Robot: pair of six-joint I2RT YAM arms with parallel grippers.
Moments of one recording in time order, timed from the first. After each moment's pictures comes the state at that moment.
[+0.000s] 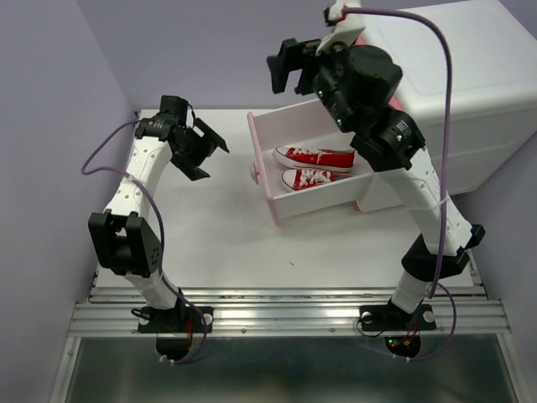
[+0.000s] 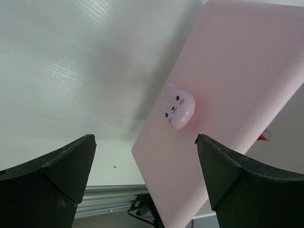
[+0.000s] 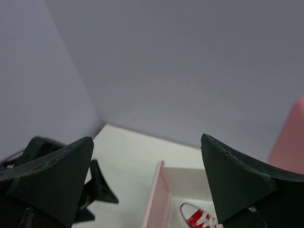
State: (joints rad) left arm -0.13 1.62 1.62 -1.01 0.23 -0.96; right arm 0.84 1.75 2.40 -0.55 0.38 0.10
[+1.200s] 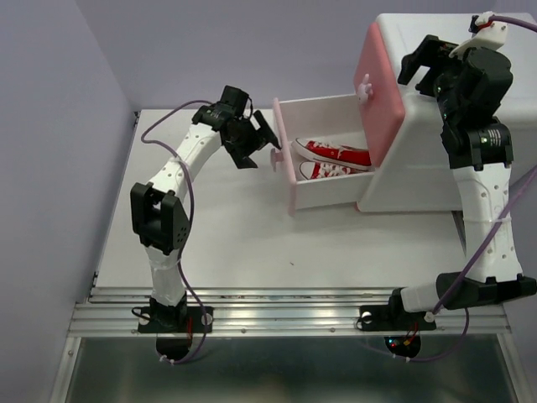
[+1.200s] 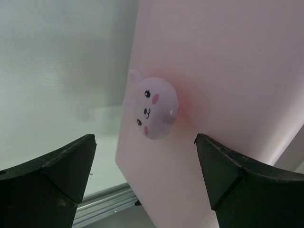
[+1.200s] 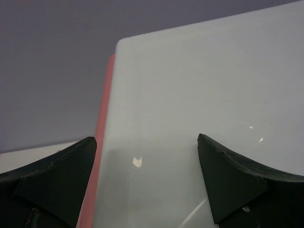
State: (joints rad) left arm -0.40 1.92 1.89 -0.97 0.27 -0.92; right arm 0.10 1.43 1.94 -0.54 0.16 0.22
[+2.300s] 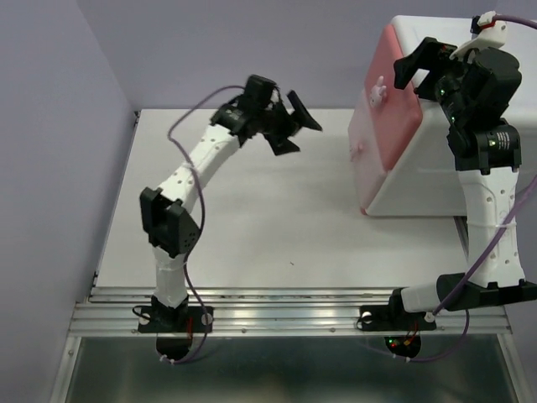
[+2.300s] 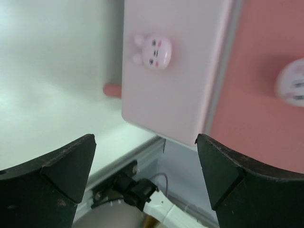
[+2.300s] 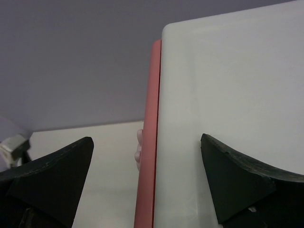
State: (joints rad) left arm -0.63 2.02 2.08 -0.72 0.42 -1.11; right arm 0.09 1.39 1.97 -0.61 0.00 0.27
